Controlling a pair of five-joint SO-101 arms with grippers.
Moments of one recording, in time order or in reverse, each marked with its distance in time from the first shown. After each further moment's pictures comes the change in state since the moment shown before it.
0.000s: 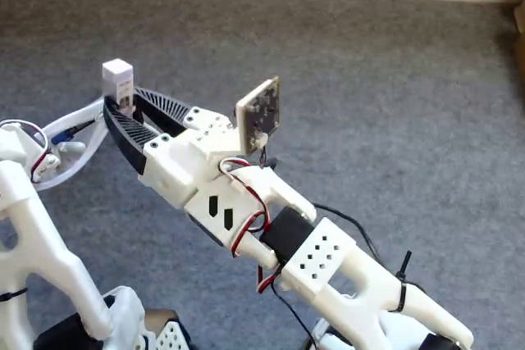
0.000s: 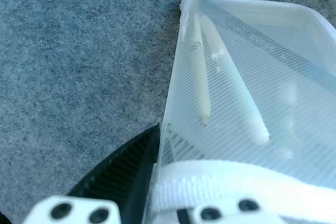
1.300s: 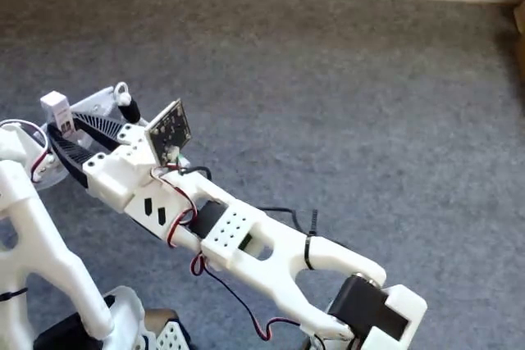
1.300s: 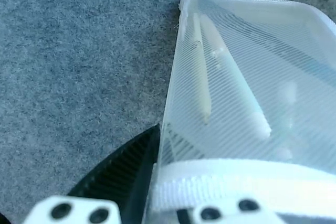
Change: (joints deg) left arm 0.0 0.0 0.0 0.0 0.0; right arm -6.0 34.6 -7.0 -24.8 7.4
